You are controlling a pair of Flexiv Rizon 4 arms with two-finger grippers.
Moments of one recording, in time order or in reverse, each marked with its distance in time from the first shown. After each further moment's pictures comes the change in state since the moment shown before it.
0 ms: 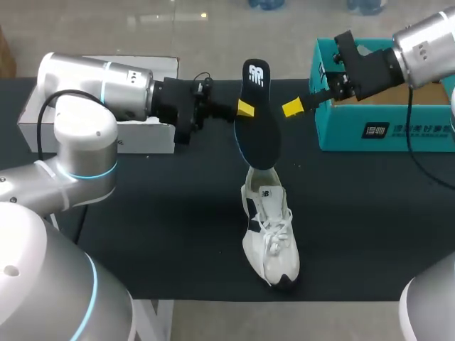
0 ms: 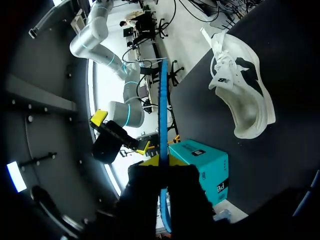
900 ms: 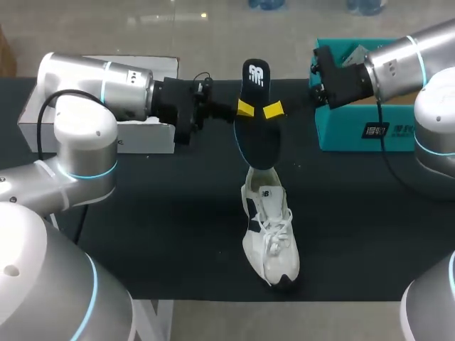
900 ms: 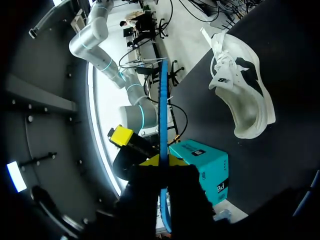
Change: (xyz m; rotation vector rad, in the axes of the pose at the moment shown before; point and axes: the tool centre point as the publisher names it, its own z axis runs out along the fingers) left arm 0.000 0.000 0.000 0.000 0.000 0.000; right arm -0.041 0.014 0.046 -0.053 0.129 0.010
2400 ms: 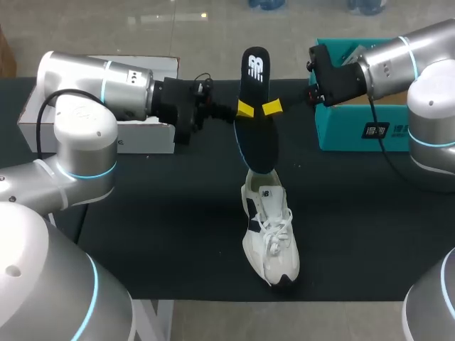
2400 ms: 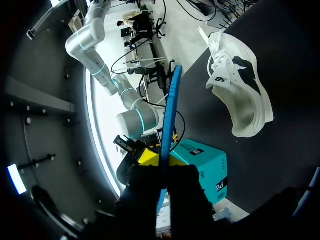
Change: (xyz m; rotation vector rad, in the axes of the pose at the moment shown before) left arm 0.002 0.000 0.000 0.000 0.022 0.020; right arm -0.013 0.009 0.004 -0.018 0.062 -0.105
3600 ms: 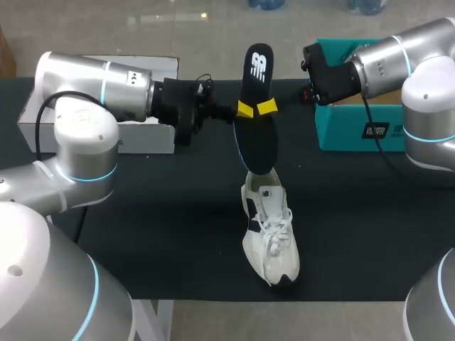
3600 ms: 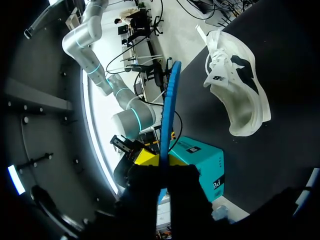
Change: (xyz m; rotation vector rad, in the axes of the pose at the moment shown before) left arm 0.003 0.001 -0.002 -0.032 0.038 -0.017; right arm 0.003 0.003 0.010 0.010 0.033 -0.014
